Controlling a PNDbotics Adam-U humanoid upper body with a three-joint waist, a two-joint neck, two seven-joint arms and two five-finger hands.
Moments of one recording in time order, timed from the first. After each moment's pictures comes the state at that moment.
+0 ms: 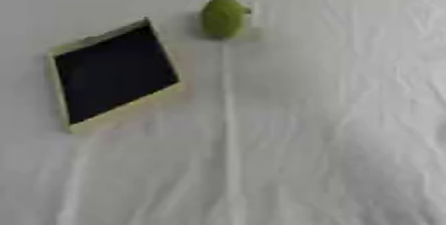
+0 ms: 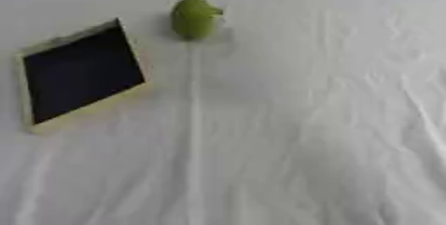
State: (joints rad) left arm -0.48 0.57 0.07 -1.98 -0.06 -0.12 0.56; right arm -0.46 -0.73 -0.15 -1.98 -0.08 -0.09 -0.31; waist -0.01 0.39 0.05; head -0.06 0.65
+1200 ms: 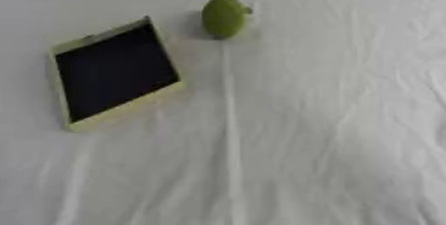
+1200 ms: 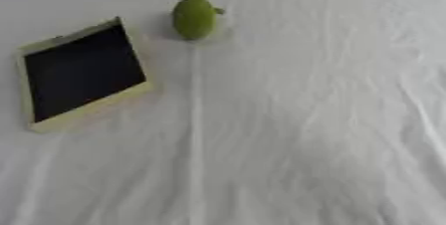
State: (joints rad) left arm -0.47 0.57 0.07 -1.98 -0.06 -0.11 0.54; right arm -0.67 -0.94 0.00 -1.98 0.05 -0.02 -0.08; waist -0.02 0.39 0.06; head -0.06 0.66
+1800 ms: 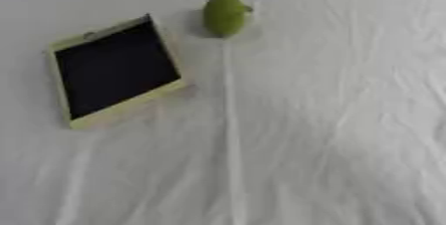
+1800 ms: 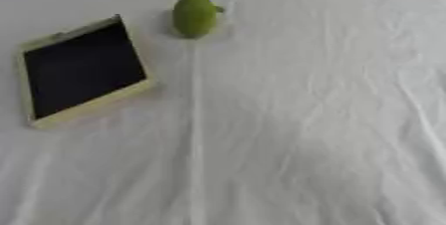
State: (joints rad) left arm -0.47 0.57 0.06 -1.98 -0.05 -0.11 0.54; right arm -0.75 -1.04 0.14 -1.98 0.22 -0.06 0.28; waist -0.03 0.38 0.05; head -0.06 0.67
